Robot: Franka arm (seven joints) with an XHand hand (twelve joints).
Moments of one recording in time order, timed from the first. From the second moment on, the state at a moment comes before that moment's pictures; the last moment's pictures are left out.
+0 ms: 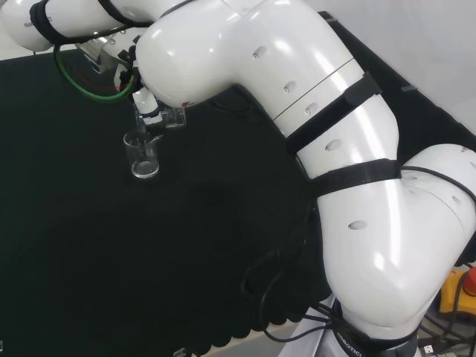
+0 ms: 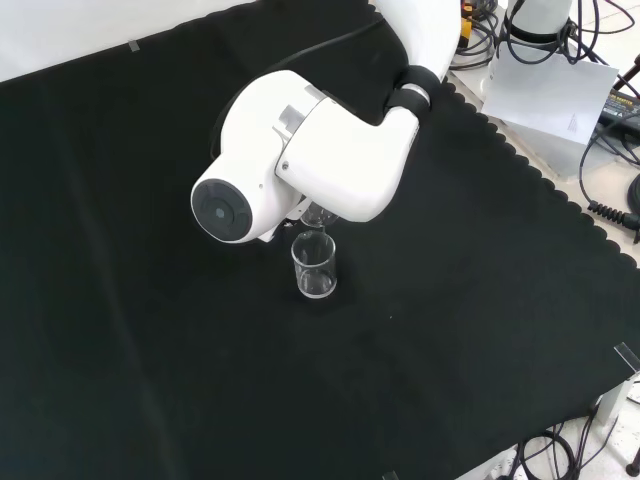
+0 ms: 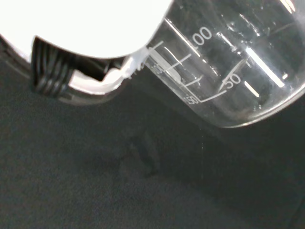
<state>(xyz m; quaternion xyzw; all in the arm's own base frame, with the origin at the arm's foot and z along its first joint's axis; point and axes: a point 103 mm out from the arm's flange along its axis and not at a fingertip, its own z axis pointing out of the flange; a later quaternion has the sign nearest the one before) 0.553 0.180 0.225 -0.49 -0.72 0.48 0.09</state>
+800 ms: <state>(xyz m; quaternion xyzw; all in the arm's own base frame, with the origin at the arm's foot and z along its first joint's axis) 0.553 0.185 0.228 -0.49 -0.72 0.48 0.08</state>
